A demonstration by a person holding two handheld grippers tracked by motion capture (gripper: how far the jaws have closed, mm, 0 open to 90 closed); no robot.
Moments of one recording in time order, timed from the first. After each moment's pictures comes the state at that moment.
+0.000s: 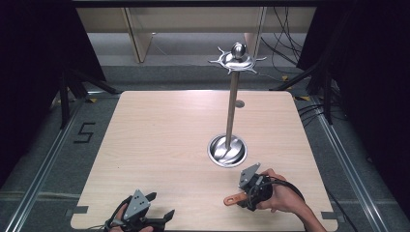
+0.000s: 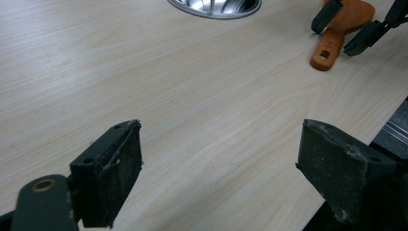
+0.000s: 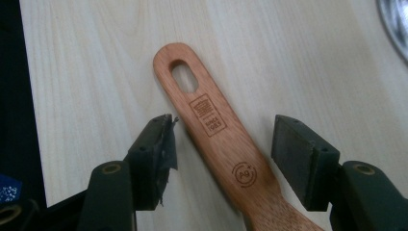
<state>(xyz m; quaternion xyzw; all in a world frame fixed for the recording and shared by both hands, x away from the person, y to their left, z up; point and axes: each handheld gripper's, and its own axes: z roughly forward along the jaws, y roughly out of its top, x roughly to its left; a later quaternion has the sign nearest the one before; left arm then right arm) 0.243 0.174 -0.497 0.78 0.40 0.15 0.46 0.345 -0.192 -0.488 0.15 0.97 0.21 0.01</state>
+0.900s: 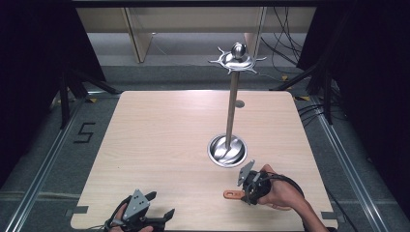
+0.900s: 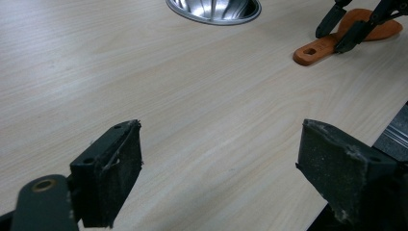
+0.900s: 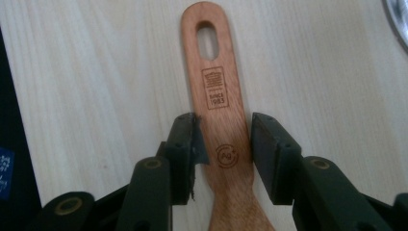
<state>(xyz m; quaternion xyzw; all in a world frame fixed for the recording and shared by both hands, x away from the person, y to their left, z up) 0.243 0.174 -0.496 0.78 0.40 0.16 0.46 0.348 -0.187 -0.478 0.17 0.98 0.13 0.01</state>
